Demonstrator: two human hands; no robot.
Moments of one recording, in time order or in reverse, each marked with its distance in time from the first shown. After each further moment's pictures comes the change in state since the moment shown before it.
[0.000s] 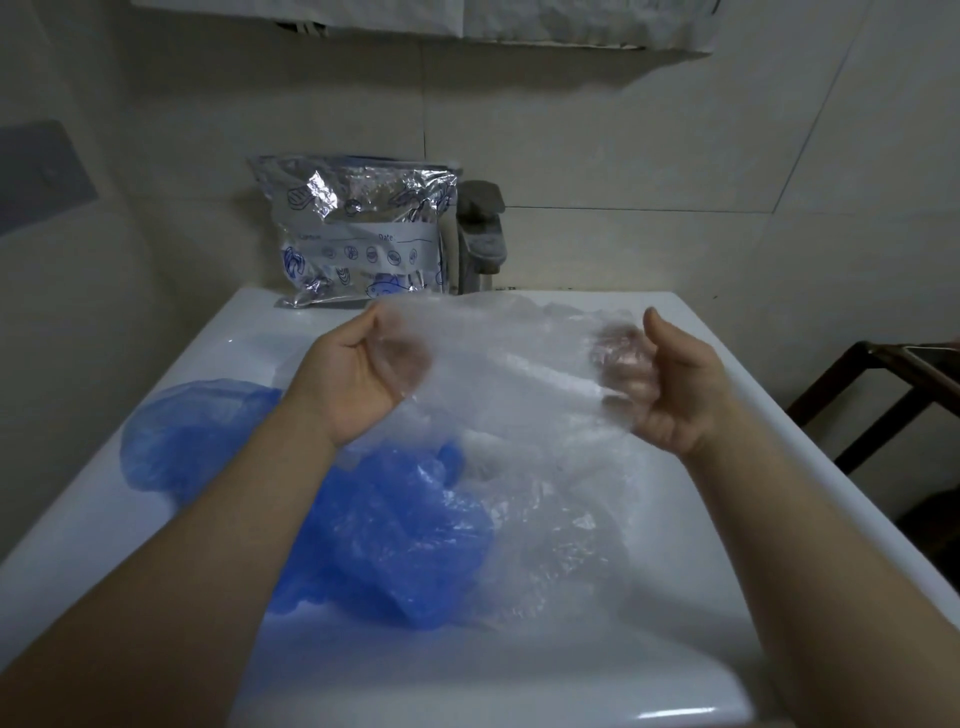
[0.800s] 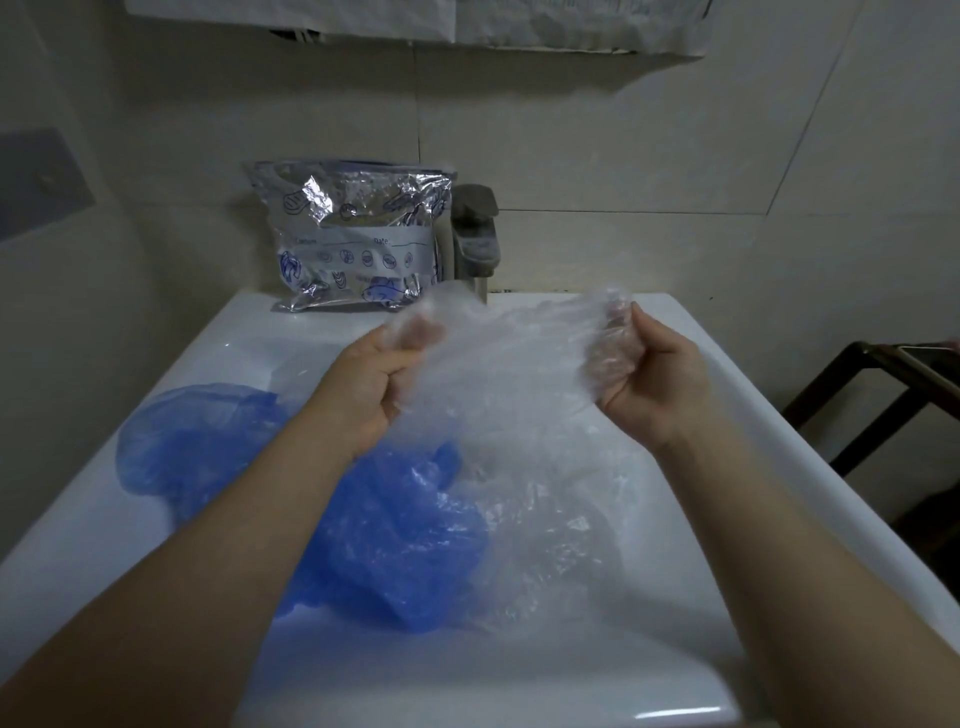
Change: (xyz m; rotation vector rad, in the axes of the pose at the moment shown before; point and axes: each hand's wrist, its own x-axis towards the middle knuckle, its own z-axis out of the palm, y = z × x) left_hand 0.000 -0.020 0.007 0.521 0.115 0.152; right_hand 0.009 0.006 0.009 0.211 0.246 -0.283
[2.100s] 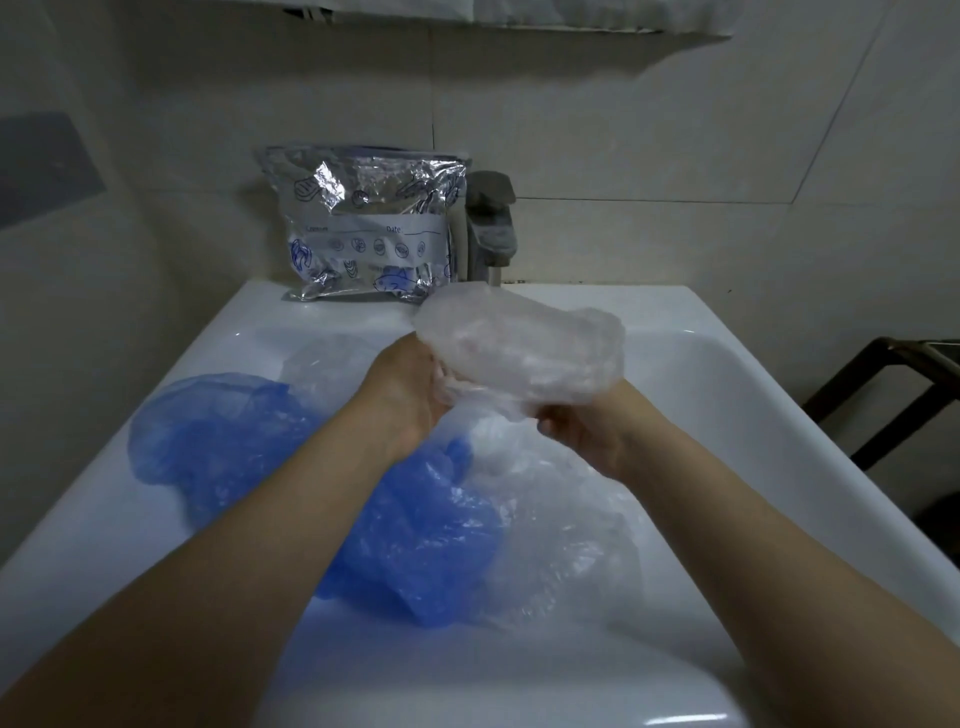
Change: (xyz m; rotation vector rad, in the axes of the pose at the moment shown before) left_hand -0.009 0.002 0.025 -0.083 -0.009 -0.102; right_hand -0.002 0.053 0.020 -0.767 0.343 0.120
